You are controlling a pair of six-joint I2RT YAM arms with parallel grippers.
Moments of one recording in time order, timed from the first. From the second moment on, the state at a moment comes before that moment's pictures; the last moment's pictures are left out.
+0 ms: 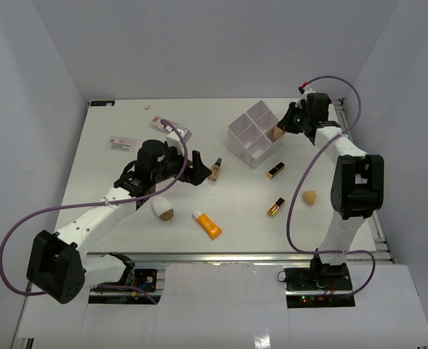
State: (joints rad) left arm -0.52 1.20 0.85 -0.01 0.31 -0.24; right arm 0.07 1.89 1.41 -0.11 -0.32 0.30
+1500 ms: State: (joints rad) left arm -0.52 1.19 0.85 -0.01 0.32 -0.24; right arm 0.07 1.50 1.30 -0.32 -0.39 -0.21
